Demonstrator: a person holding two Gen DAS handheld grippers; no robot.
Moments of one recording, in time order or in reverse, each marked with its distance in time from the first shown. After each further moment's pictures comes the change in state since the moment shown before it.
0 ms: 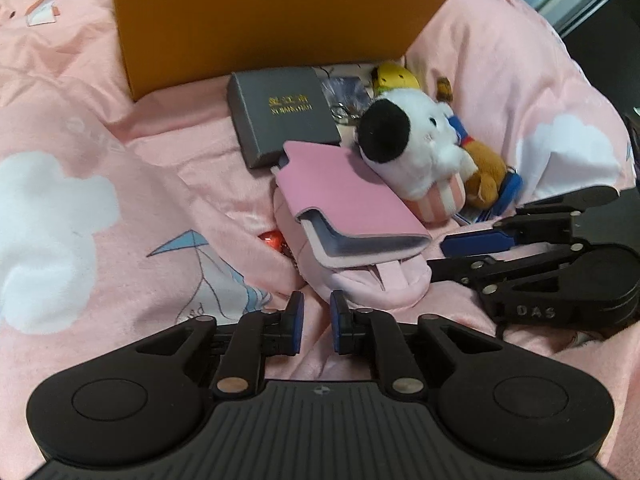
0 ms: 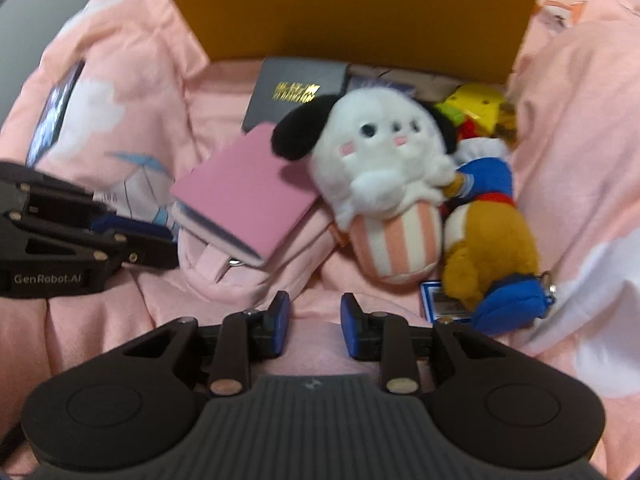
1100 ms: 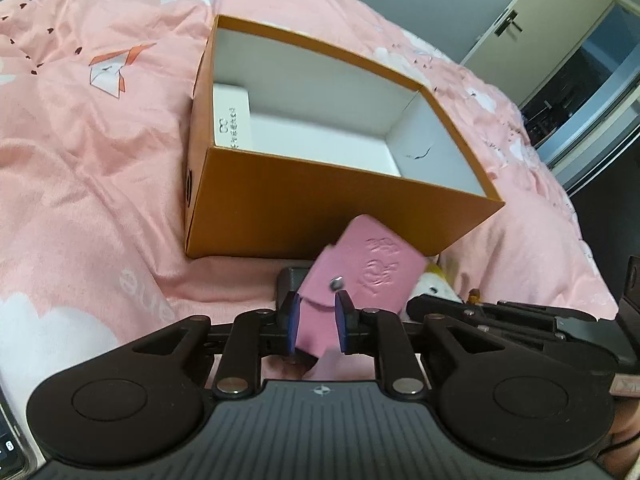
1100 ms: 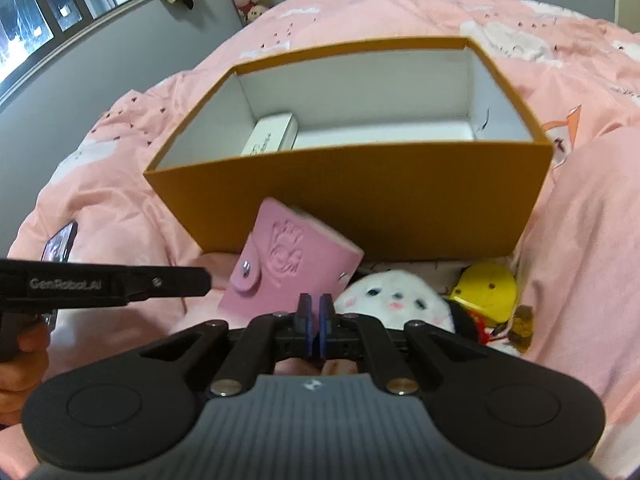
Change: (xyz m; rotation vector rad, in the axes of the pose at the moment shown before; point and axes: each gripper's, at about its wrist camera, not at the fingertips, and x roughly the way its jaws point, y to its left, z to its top) left arm -0.028 0.053 0.056 -0.248 -0.413 -0.045; right arm -0.014 -0.013 0.072 0.085 -0.423 0.011
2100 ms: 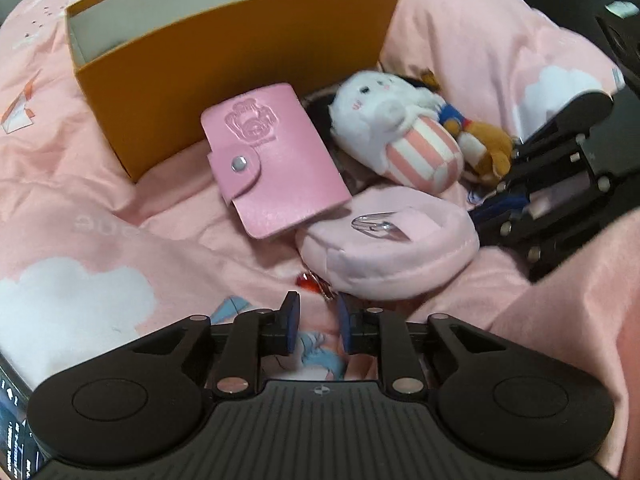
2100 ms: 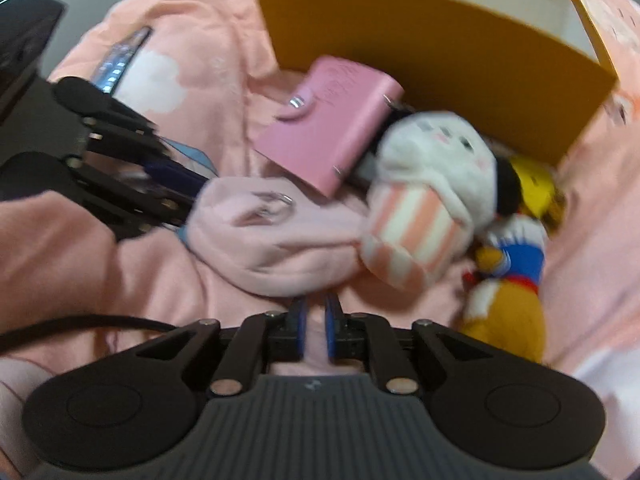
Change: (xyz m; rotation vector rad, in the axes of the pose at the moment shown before) left arm 0.004 -0.036 -0.066 0.516 0.295 0.074; right arm -0.020 0.016 -0.061 -0.319 0.343 0.102
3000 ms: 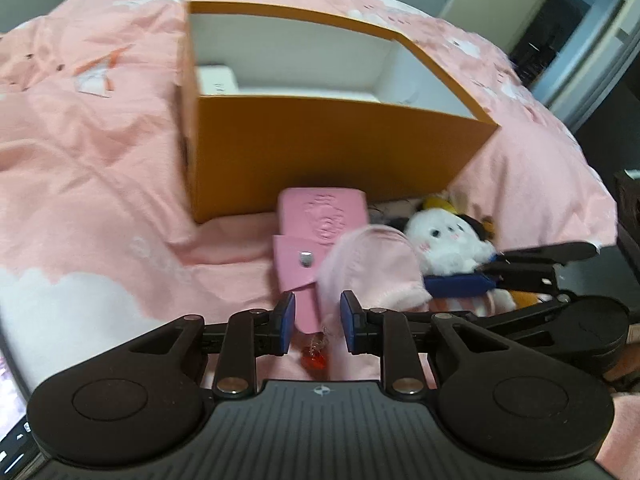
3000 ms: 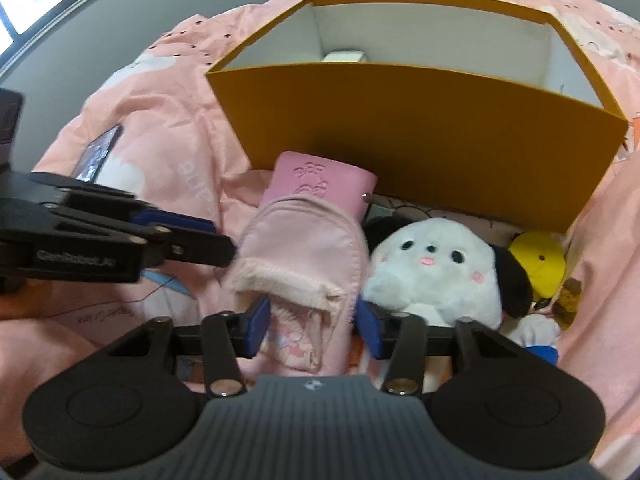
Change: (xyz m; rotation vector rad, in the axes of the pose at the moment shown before) left arm -0.016 0.047 0.009 -0.371 -0.217 0.008; right arm 0.015 -0.022 0.040 0.125 -0.196 0.004
